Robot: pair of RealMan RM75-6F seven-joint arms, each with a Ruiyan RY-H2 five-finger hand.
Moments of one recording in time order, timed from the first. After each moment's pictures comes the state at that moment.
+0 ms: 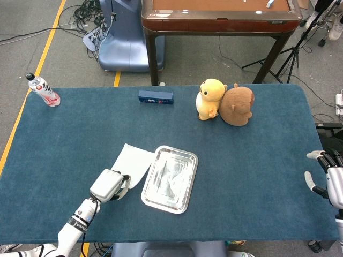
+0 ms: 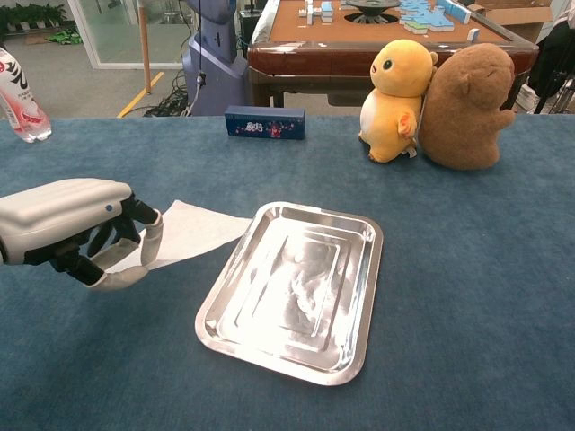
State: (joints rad) left arm -0.52 -1.48 -0.03 -1.69 1.38 1.11 0.35; right arm 0.05 -1.03 0.11 -1.66 -1.45 1.52 -0.01
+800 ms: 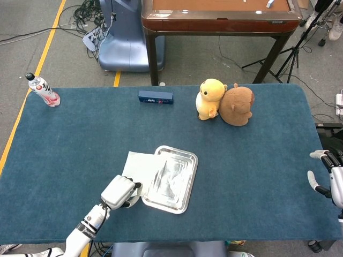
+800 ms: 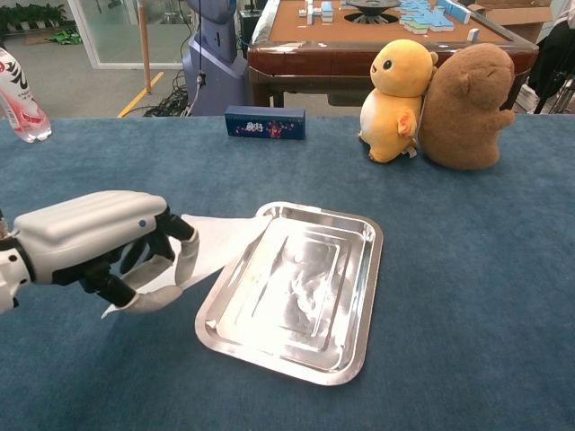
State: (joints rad) left arm -0.53 -1.52 -0.02 -1.76 1.39 1.09 0.40; right arm 0.05 -1.02 0.12 -1.66 -1.44 1.52 0.01
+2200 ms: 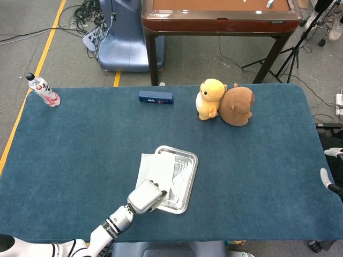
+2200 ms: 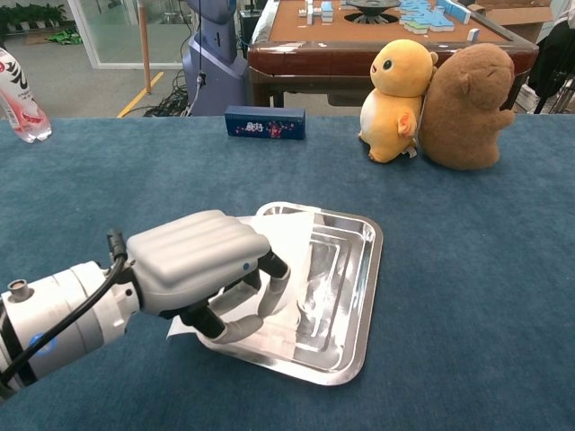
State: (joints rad) left arm -0.65 -1.72 -0.04 -1.62 1.45 1.01 0.55; right arm 0.03 -0.99 0.15 -1.64 -1.39 1.53 0.06
